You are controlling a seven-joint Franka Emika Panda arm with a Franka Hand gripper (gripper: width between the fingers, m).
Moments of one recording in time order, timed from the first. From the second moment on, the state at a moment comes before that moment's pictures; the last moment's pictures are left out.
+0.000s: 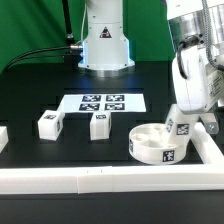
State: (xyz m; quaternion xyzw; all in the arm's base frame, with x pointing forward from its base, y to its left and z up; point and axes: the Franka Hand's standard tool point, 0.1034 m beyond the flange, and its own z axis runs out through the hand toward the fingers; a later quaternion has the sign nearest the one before) arm 0.623 0.151 0.079 -0.50 0.85 0.04 0.15
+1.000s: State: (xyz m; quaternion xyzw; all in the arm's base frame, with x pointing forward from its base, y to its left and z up) arm 0.602 0.140 0.122 -0.62 0.77 0.02 0.17
